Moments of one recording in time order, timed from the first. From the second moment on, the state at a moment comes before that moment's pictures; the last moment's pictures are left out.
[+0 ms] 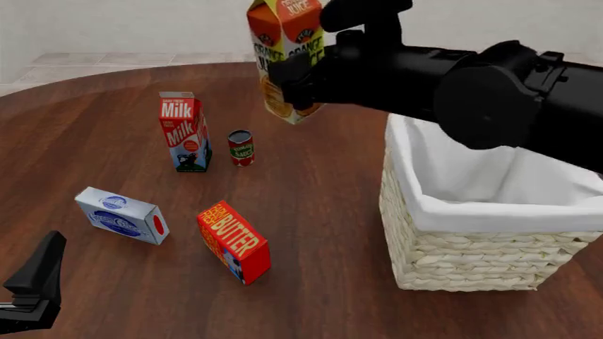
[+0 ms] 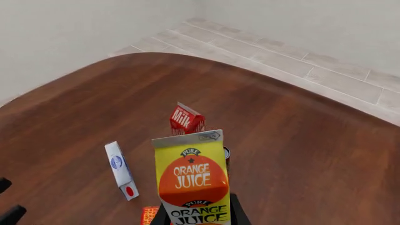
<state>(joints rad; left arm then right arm) 0.00 0.01 0.00 0.00 0.00 0.72 1.43 -1.21 0.11 0.02</state>
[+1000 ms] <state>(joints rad) 0.00 0.01 0.00 0.00 0.00 0.44 1.00 -0.95 0.27 0.00</state>
